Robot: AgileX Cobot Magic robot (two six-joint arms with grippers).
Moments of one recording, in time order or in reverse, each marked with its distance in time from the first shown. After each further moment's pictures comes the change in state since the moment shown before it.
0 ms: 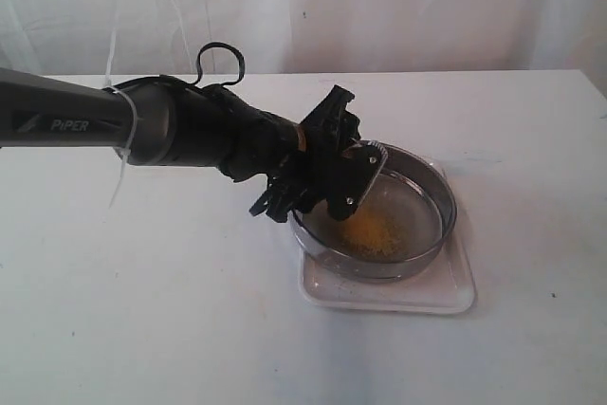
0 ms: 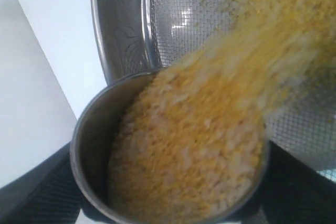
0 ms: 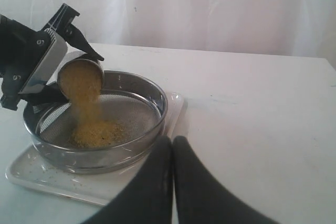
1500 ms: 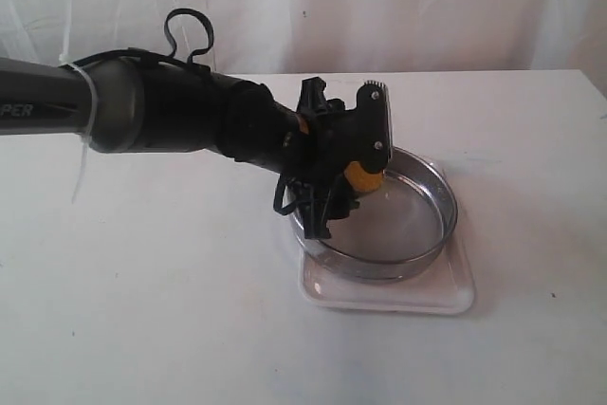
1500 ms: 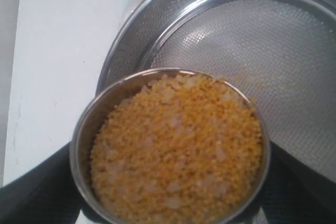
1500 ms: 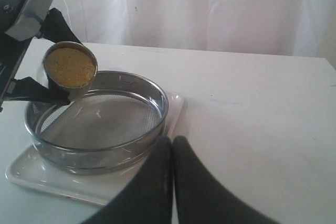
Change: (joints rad) left arm -0.037 -0.115 0.042 -0.343 0.138 -0.313; right arm 0.000 0.000 0.000 0.000 0.000 0.000
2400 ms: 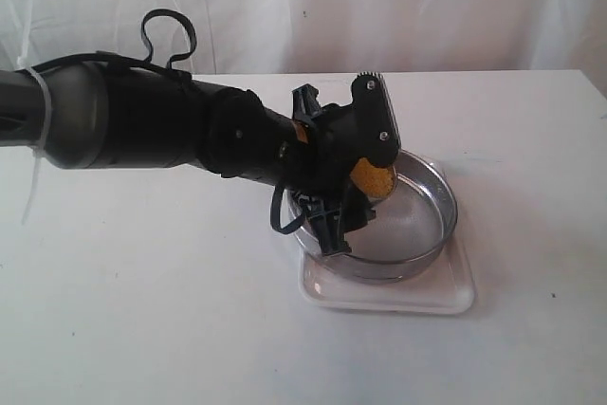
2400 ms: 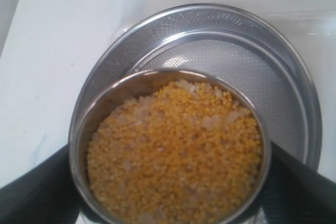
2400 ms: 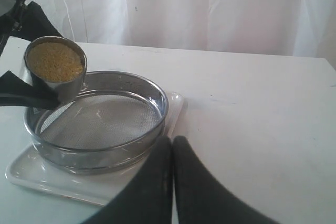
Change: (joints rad) left arm -0.050 -0.106 0.114 -0.080 -0.042 -0.148; right arm 0.000 0.000 0.000 0.000 0.000 0.000
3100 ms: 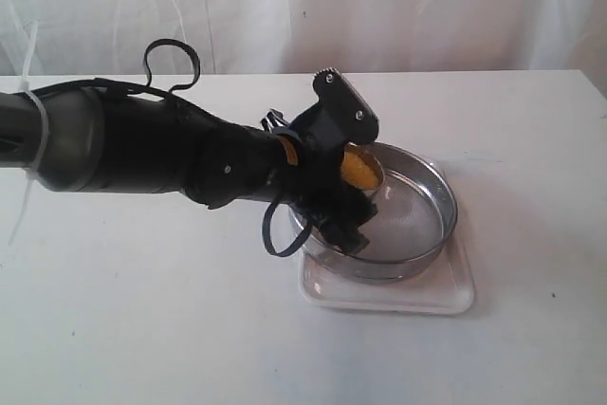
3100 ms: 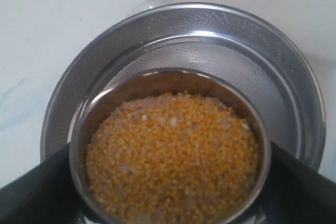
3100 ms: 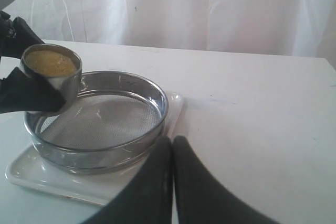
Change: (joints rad) left arm -0.001 -0.002 0.084 0.121 -0.125 -0.493; right arm 0.000 0.000 0.000 0.000 0.000 0.000
